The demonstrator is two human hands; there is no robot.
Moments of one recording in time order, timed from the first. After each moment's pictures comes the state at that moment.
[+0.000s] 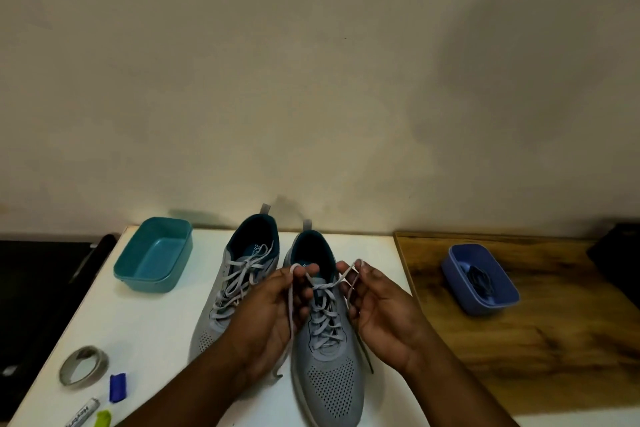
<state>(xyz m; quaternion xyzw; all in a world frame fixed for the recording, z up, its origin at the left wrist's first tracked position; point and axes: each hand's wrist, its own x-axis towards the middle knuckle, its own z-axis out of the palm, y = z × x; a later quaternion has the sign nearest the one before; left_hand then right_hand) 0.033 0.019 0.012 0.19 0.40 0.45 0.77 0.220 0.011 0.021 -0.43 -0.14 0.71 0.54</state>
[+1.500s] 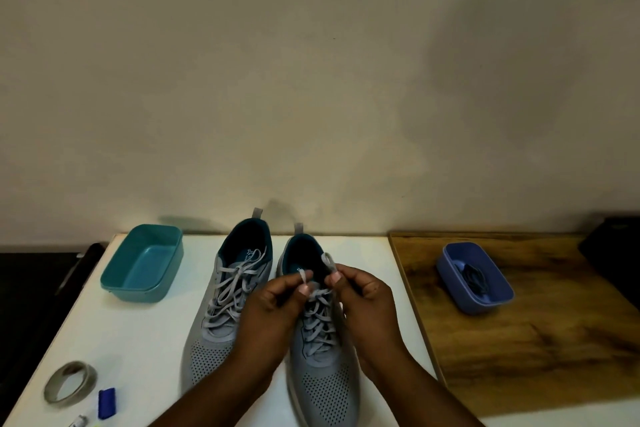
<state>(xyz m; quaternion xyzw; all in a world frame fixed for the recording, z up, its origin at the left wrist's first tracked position) 0.045 0.011 0.008 0.41 0.47 0.48 0.62 0.192 0.009 0.009 -0.59 -0.40 0.45 0.54</state>
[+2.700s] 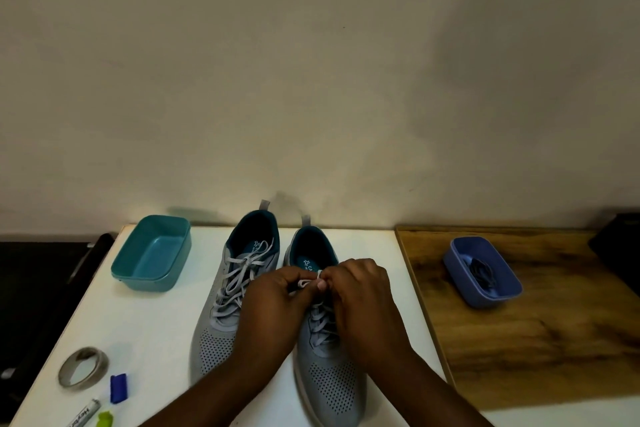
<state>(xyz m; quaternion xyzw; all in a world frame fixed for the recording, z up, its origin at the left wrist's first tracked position) 0.036 0.018 0.002 0.62 0.51 0.45 0.39 0.196 0.006 -0.006 -0.59 -0.76 -0.03 0.28</state>
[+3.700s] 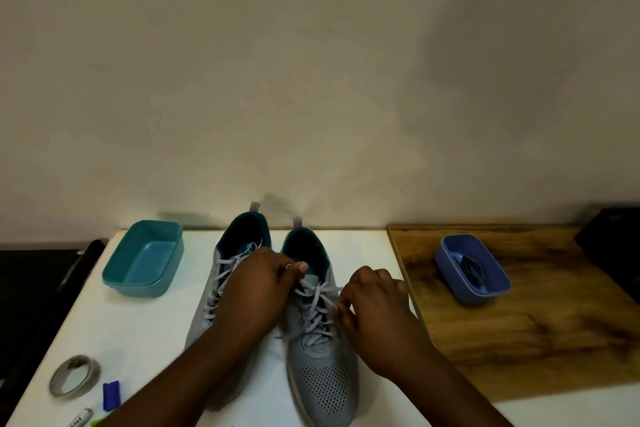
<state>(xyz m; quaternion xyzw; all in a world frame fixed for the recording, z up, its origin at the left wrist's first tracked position) 0.021 0.055 0.012 0.73 0.55 0.30 0.27 0.214 -0.012 0.033 -0.68 -0.73 0.06 0.02</state>
